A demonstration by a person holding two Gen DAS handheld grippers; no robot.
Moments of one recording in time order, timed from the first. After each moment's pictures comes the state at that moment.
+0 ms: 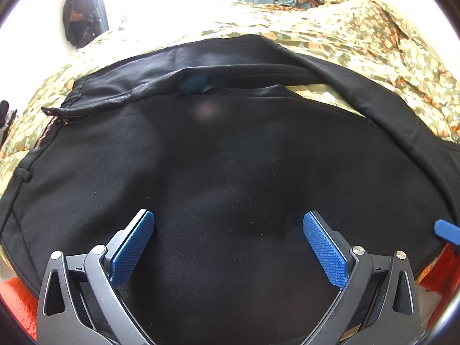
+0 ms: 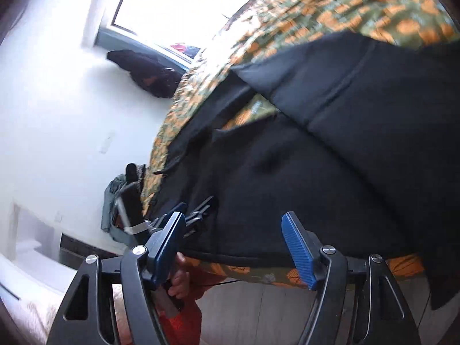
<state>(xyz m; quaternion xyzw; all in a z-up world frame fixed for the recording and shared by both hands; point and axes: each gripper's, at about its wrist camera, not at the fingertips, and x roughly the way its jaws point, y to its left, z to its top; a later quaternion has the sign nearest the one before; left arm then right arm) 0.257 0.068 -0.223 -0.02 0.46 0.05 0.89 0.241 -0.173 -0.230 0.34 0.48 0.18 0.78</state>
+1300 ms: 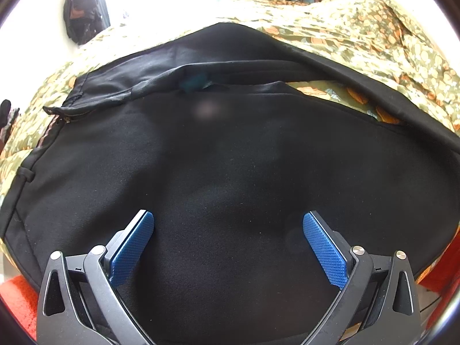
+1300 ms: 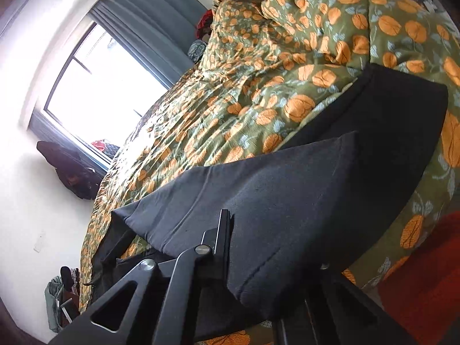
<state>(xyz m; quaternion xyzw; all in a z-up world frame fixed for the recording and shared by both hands) 0.265 0.063 -0.219 -0.02 0.48 0.06 0.87 0.234 -0.342 -0.167 0.33 0.33 -0.04 0.88</state>
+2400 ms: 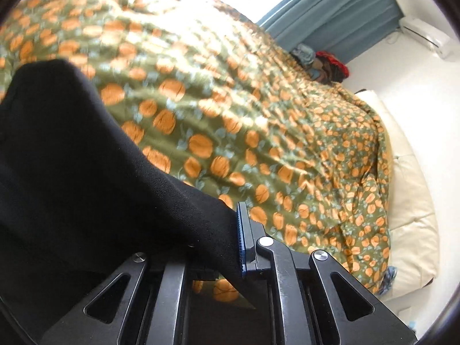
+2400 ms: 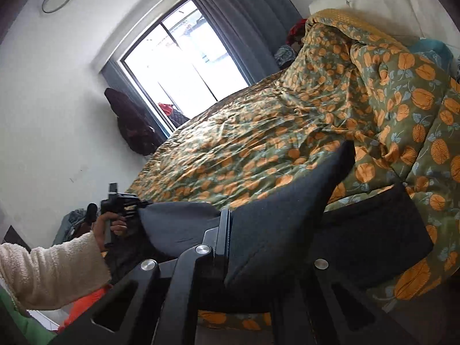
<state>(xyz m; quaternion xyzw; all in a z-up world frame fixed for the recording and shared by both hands) 0.423 0.156 -0.105 -0.34 0.40 -0.02 0.85 0.245 -0.420 -0.077 0.20 0.31 0.13 0.92</state>
